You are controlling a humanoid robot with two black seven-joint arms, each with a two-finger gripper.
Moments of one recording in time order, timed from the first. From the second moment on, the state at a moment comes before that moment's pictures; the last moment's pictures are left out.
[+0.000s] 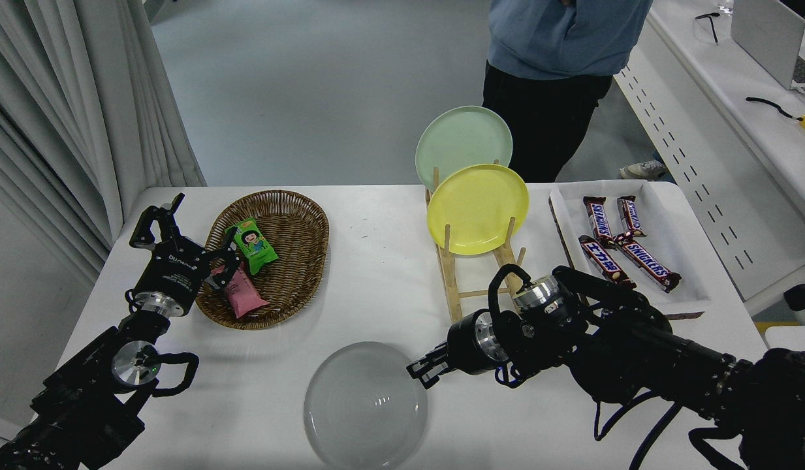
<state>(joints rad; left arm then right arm) -0.50 0.26 -1.09 -0.53 0.24 -0.57 -0.45 0.88 -0.11 0.31 0.95 1.19 -0.79 -0.24</state>
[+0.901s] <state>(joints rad) -0.50 0.26 -1.09 -0.53 0.24 -0.57 -0.45 0.86 -0.18 0.31 0.95 1.23 -0.79 -0.25</state>
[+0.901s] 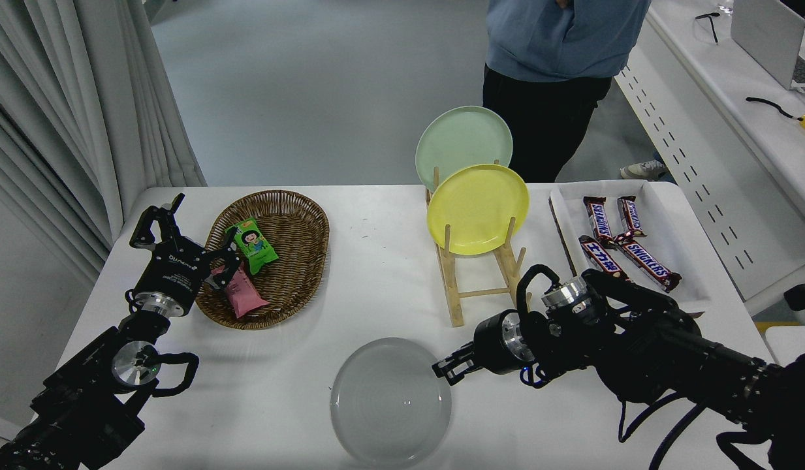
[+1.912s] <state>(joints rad) -0.50 0.26 -1.09 -0.53 0.24 -0.57 -0.45 0.85 -0.17 0.31 0.97 1.17 -0.79 -0.25</state>
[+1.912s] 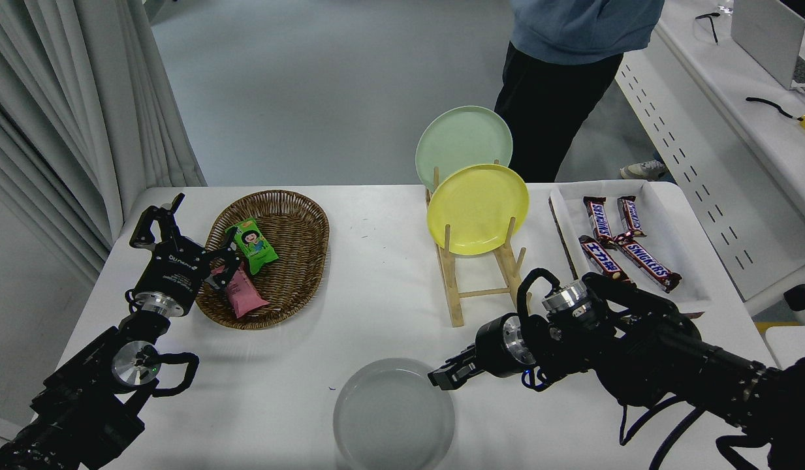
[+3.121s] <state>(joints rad) -0.50 0.26 -1.09 -0.53 0.24 -0.57 -0.45 0.76 -0.14 0.55 1.17 0.31 -0.32 -0.15</state>
